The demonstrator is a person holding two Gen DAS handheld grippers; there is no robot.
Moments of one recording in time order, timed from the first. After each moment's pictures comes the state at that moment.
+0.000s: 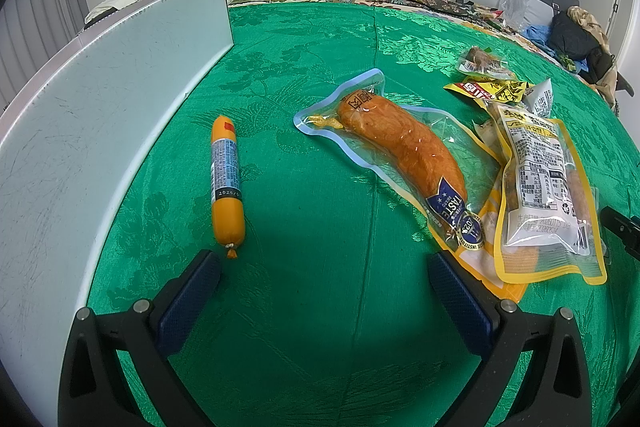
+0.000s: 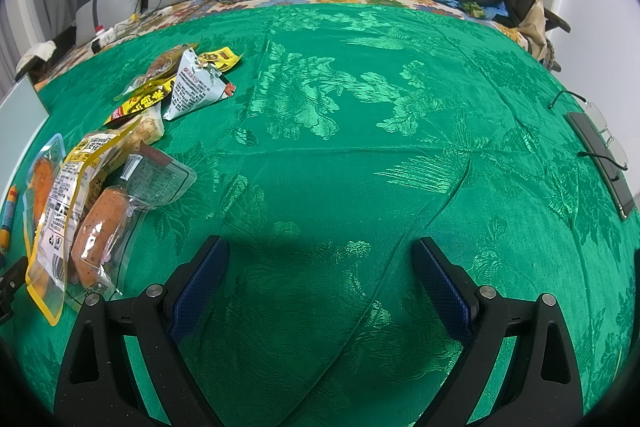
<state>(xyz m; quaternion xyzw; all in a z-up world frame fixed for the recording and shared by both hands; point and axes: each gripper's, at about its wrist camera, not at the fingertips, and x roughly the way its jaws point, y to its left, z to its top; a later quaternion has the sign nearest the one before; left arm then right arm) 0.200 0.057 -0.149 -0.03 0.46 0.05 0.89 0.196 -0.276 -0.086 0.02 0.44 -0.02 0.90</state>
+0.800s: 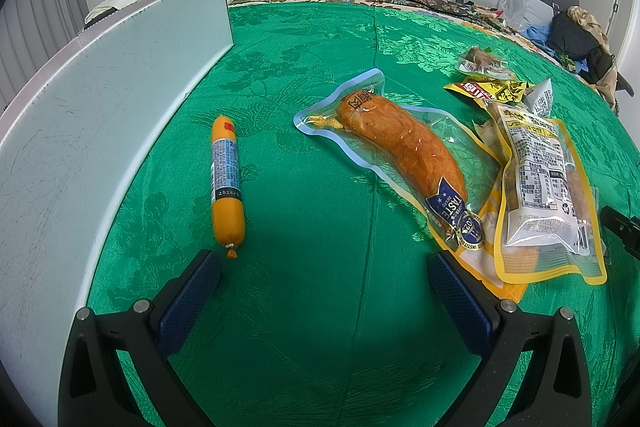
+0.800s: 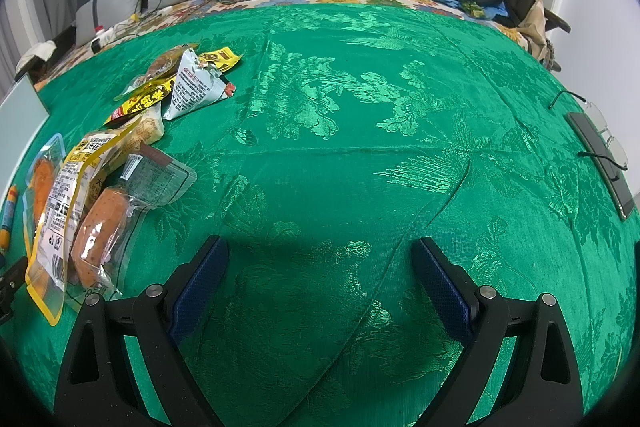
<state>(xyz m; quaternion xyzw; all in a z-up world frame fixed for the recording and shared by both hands) 0.200 0.057 -0.151 -0.03 0.46 0.05 0.89 0.196 -0.277 -0.086 0.02 0.44 -0.02 0.90</state>
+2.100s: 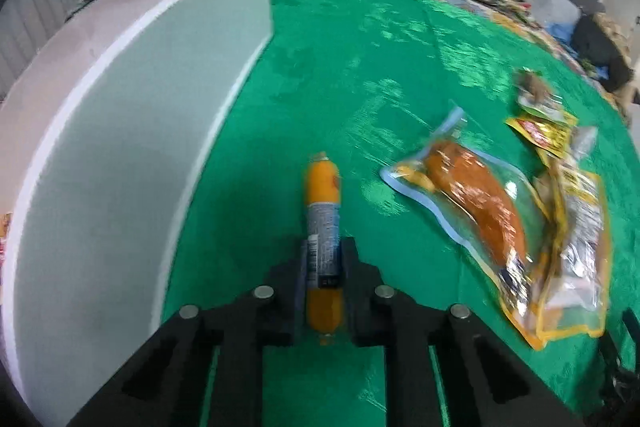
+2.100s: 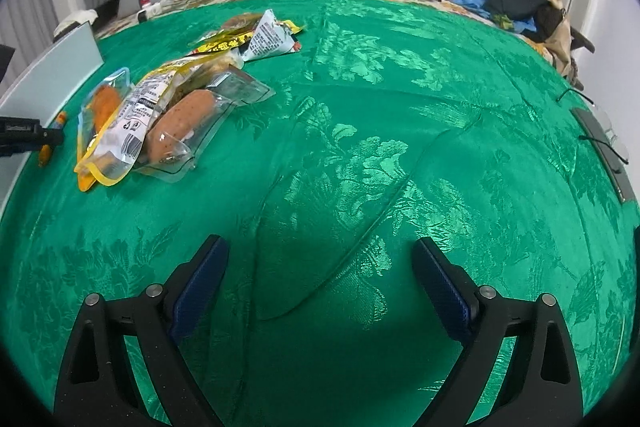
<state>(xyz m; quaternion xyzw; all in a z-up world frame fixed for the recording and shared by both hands) 0.244 0.112 -0.127 -0.06 0.52 0.04 0.85 0.129 -0.257 -0.090 -0.01 0.44 0.04 0.90</state>
